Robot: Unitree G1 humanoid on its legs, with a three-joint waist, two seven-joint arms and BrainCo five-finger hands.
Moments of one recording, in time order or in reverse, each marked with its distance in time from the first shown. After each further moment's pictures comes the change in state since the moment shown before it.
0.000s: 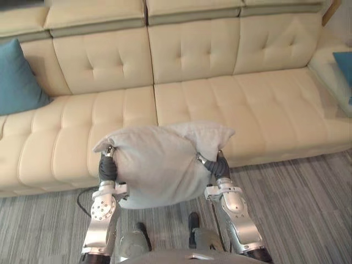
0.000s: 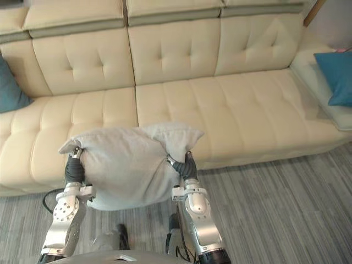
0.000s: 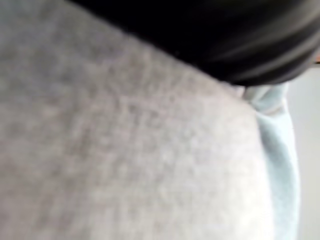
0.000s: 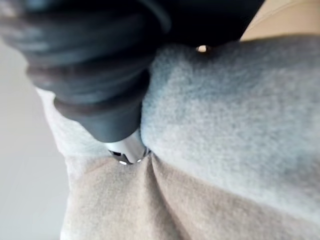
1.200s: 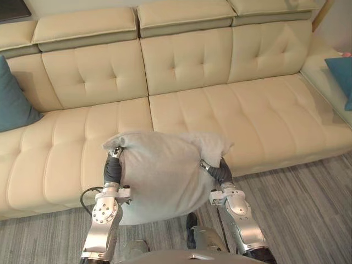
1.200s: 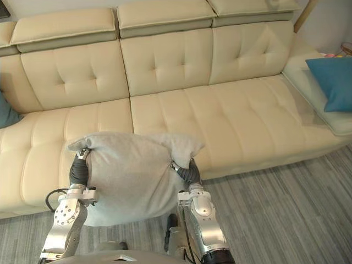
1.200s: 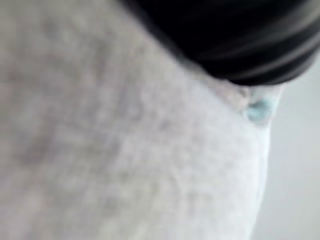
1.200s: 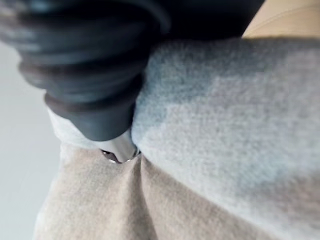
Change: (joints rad) left arm 0.012 0.030 -0.053 -0.060 0.000 0.009 -0.061; right arm 0.001 -0.033 -0.048 0.078 0.021 0.001 0.062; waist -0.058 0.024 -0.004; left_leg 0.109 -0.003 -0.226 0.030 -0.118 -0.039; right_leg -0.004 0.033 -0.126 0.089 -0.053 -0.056
